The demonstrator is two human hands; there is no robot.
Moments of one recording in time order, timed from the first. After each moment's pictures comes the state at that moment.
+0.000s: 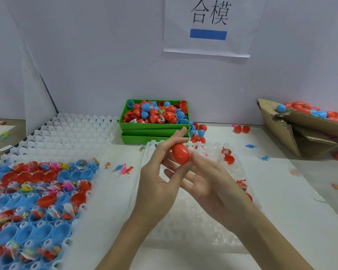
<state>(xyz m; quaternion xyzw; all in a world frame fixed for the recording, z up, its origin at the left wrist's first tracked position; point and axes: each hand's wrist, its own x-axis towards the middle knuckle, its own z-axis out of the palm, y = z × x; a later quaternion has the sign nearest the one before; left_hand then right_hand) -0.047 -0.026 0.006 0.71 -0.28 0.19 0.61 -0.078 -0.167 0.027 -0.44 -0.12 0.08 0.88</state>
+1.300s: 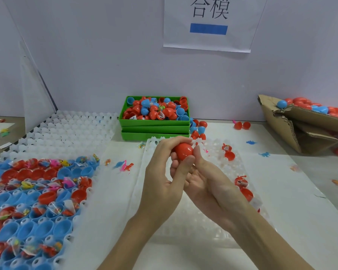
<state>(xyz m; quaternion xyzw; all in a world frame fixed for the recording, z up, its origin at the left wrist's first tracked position) -0.056 -0.033 0.009 0.69 -0.29 0.20 0.64 -0.080 -0.158 0.023 -0.38 -0.08 0.12 0.92</state>
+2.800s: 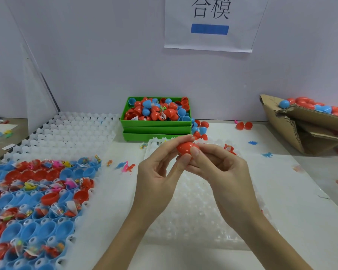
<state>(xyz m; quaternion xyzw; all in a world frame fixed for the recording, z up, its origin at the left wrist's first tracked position) -0.046 -0.023 0.008 0.62 -0.29 0.12 0.72 -0.090 -0.160 0.035 -0.61 -0.02 -0.17 0.77</state>
